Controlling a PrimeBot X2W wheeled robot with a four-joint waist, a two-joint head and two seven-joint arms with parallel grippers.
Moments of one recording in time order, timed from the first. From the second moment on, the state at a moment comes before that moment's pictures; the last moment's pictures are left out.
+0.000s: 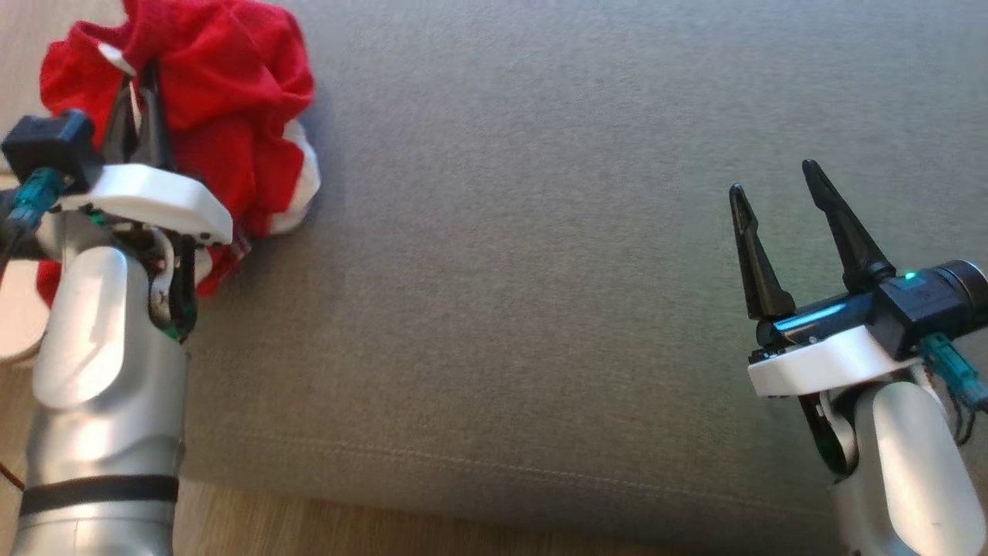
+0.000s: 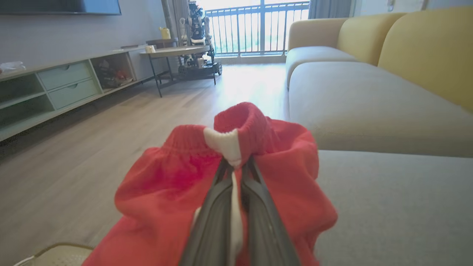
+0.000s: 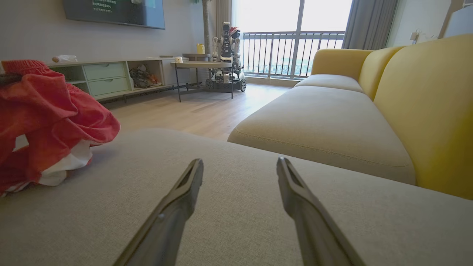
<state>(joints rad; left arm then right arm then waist) -0.65 0.15 -0.04 0.59 -0.15 -0.03 -0.24 -0.22 -0.05 -0.02 0.05 -0.03 0.13 -0.25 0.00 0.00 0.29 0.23</state>
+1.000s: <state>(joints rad) -0.62 0.05 -0.23 0.27 -0.23 -0.04 -0.05 -0.26 -0.05 -0.04 -0.03 0.15 0.13 -0.26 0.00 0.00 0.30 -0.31</state>
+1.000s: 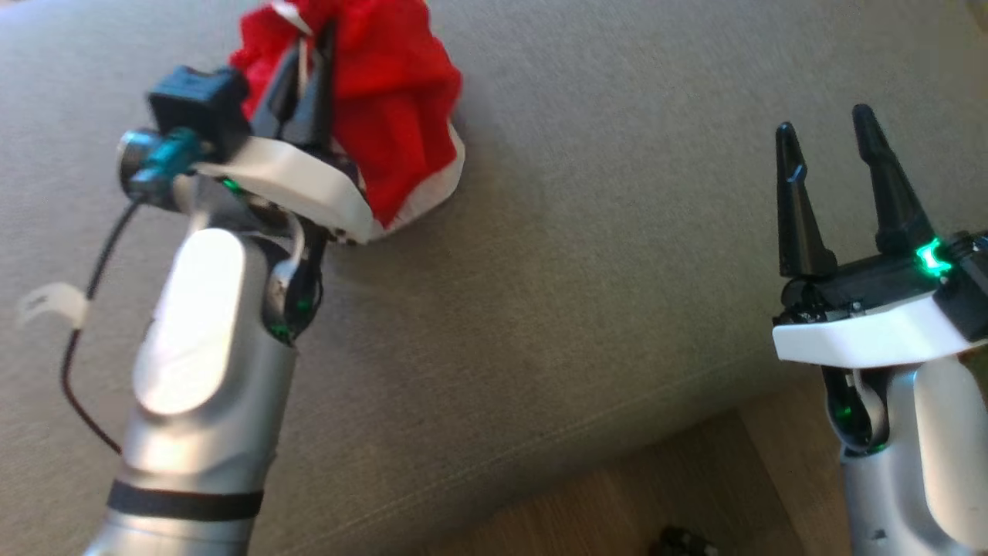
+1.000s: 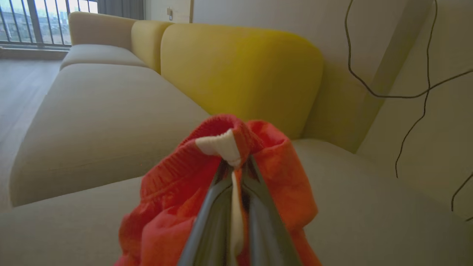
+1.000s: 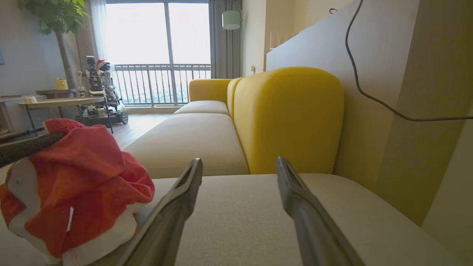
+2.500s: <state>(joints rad) -0.02 0.05 -0.19 -0.07 -0.16 0.11 -0.26 -0.08 -0.05 0.01 0.01 0.02 0.13 -0.26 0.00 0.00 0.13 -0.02</state>
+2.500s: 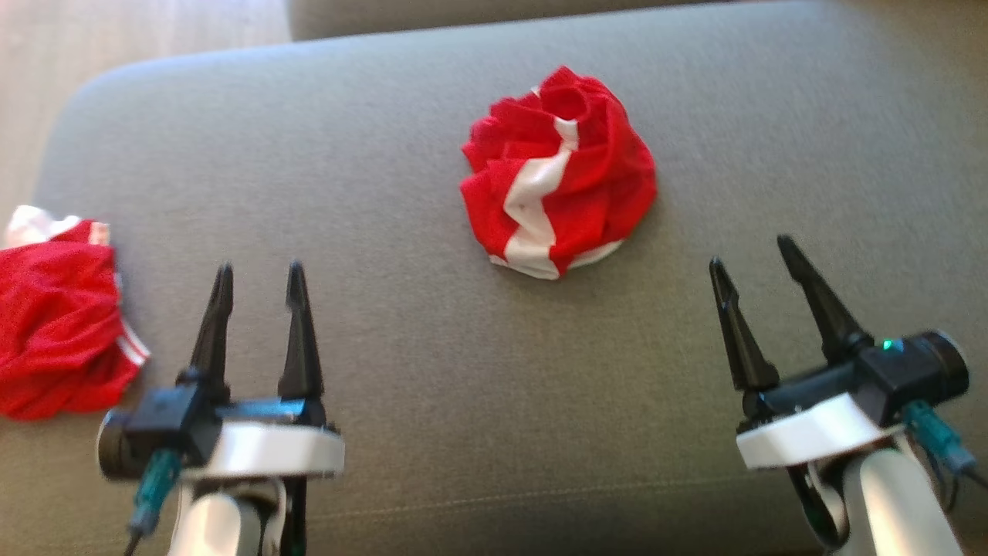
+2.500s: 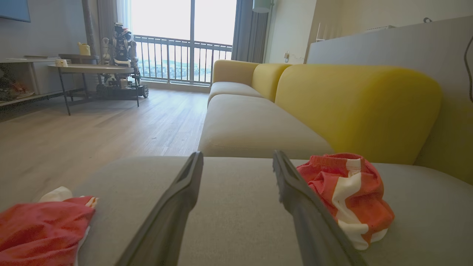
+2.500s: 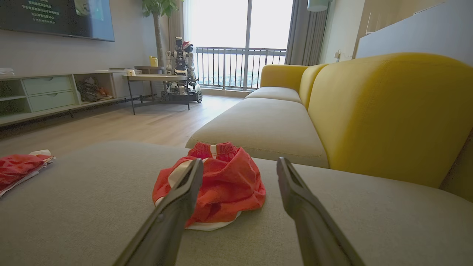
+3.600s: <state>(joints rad) 0.14 0.05 -0.17 -0.06 -0.14 0.11 -0.26 0.03 -0.05 0.02 0.04 0.01 0.13 -0.26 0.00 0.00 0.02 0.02</state>
